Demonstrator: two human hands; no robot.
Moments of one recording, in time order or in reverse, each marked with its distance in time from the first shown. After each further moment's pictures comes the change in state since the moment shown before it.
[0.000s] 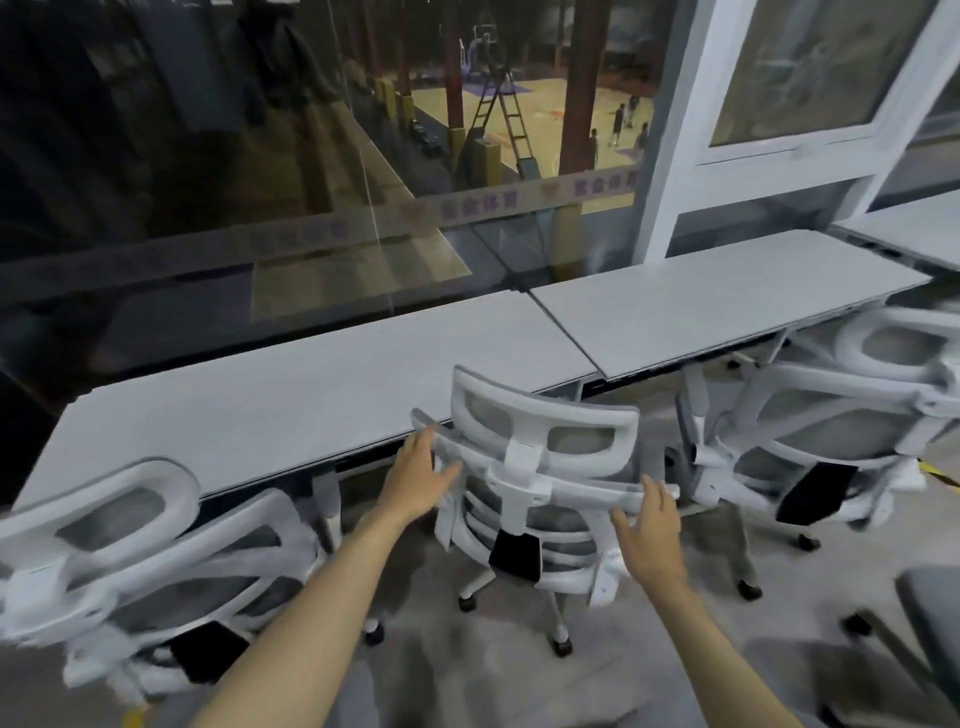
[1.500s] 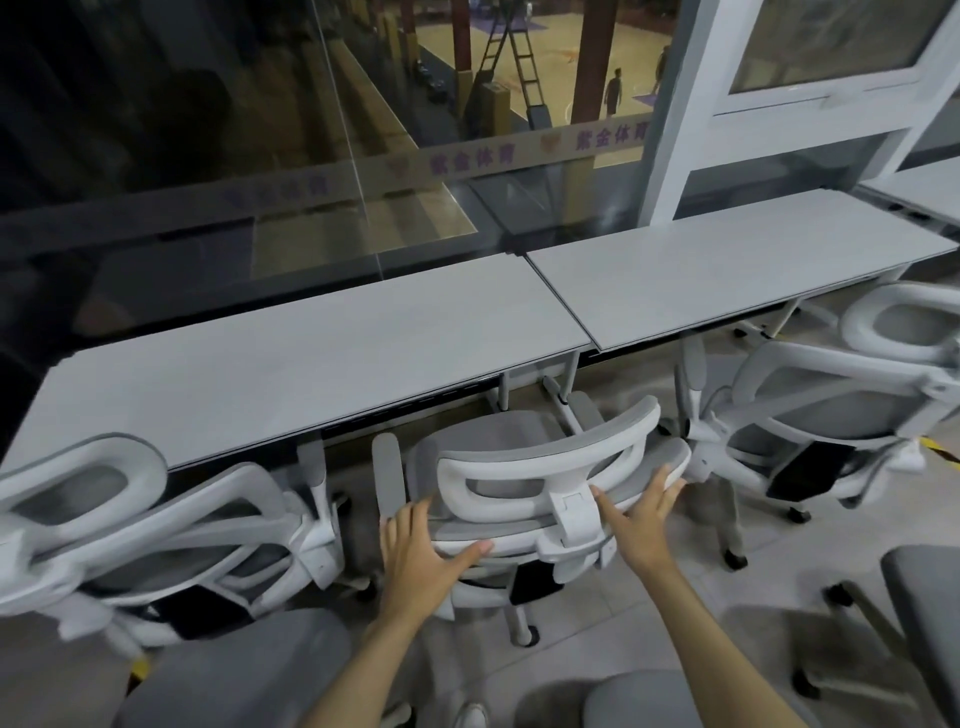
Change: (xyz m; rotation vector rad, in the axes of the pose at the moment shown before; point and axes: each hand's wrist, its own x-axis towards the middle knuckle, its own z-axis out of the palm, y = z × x) left_hand -0.098 -0.008 0.104 -0.005 0.193 -0.098; right_hand 0.014 0.013 -0.019 0.397 -0.162 0.199
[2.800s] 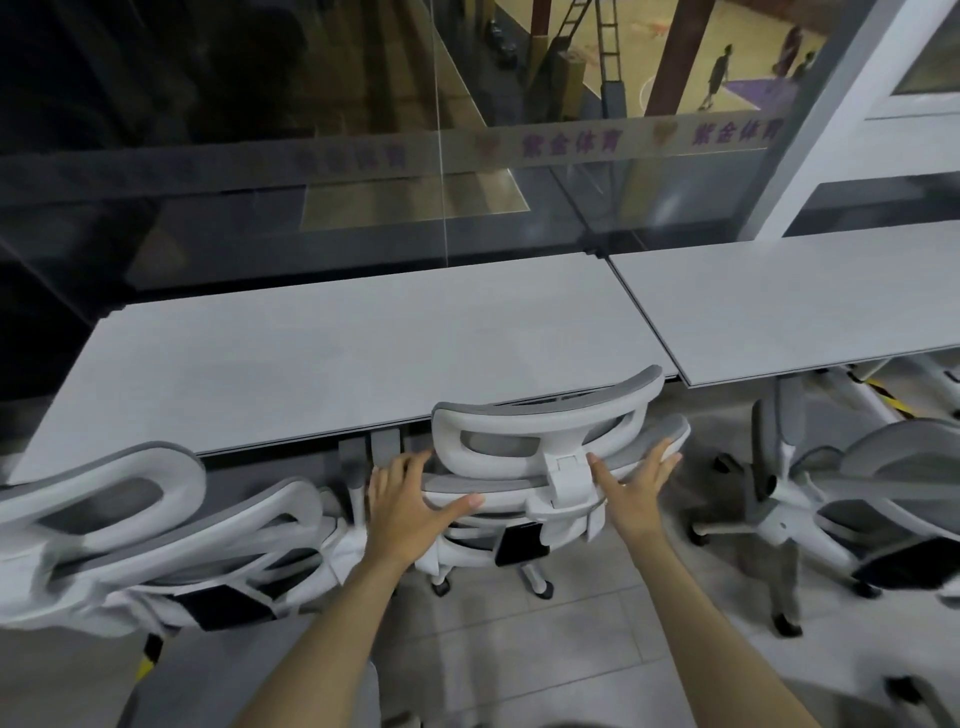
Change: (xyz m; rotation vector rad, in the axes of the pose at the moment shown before) left_hand 0.151 -0.058 -0.075 0.044 0.081 -0.068; right_hand 0.107 -0.084 0.149 0.012 -0.059 -0.065
